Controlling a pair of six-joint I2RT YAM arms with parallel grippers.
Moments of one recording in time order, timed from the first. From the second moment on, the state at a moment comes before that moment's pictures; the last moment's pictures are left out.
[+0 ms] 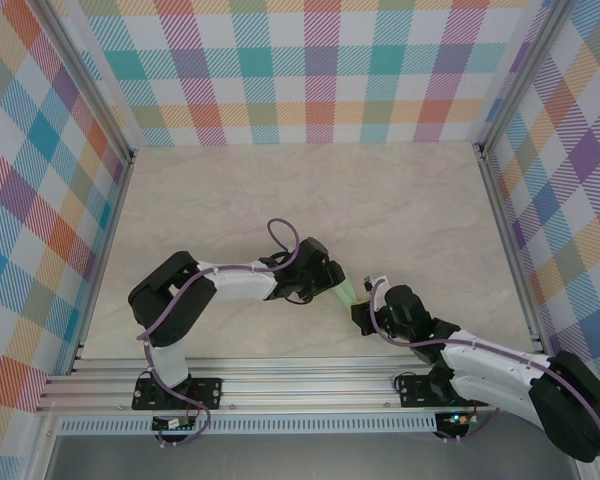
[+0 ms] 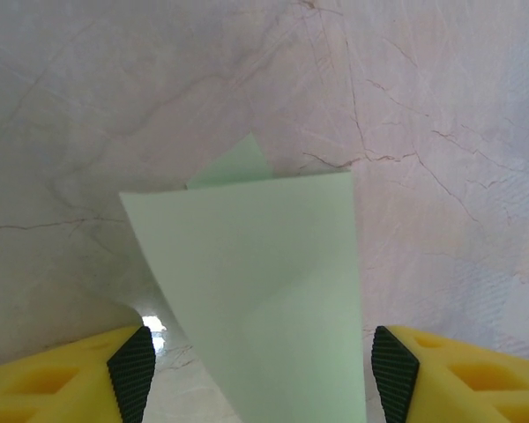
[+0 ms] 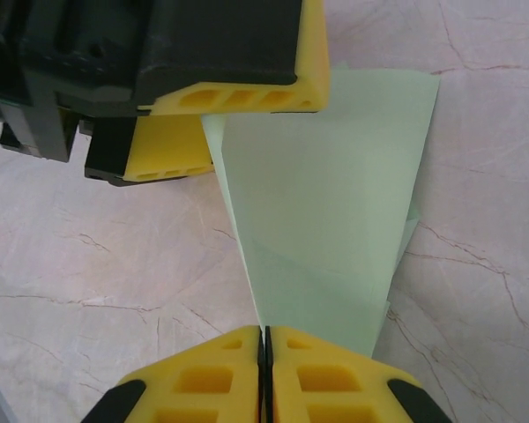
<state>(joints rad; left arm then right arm) -0.88 1.82 0.99 -0.05 0.08 -1.21 0.75 0.90 0.13 0.18 -0.12 0.44</state>
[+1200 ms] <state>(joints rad) -0.88 1.73 0.97 -0.13 0.05 -1.21 0.76 1.17 0.23 0.16 -0.13 0.38</state>
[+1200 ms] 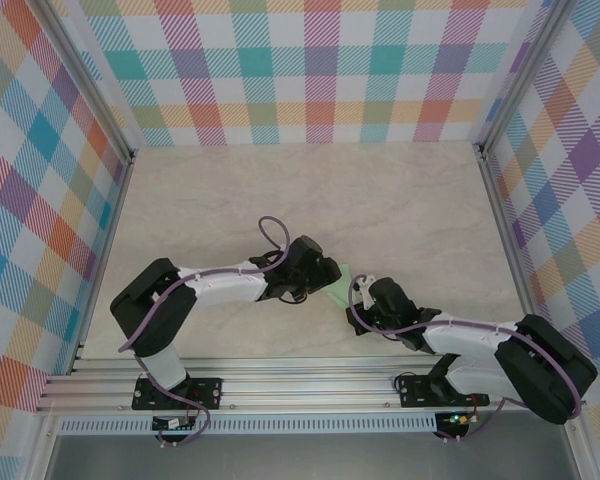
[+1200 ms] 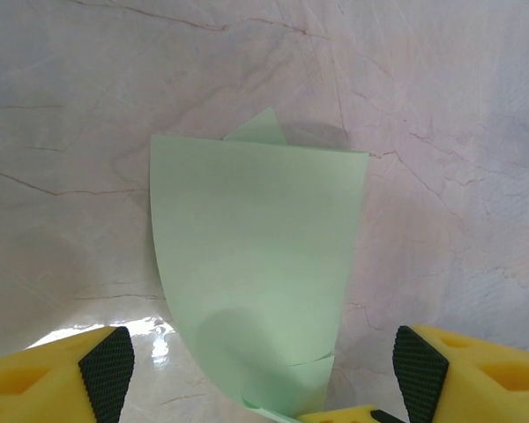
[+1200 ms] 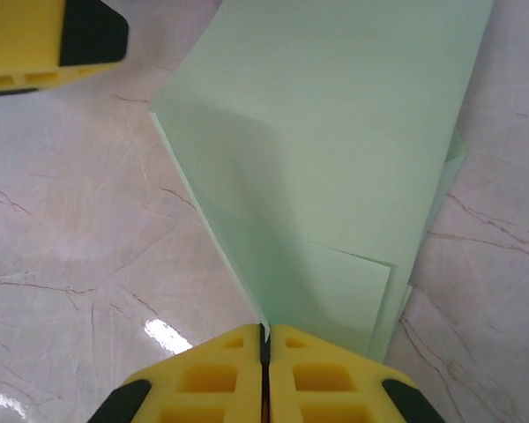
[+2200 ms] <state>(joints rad) -0.89 1.86 1.10 -0.18 0.12 -1.18 0.76 1.03 0.22 0.09 -0.11 0.38</state>
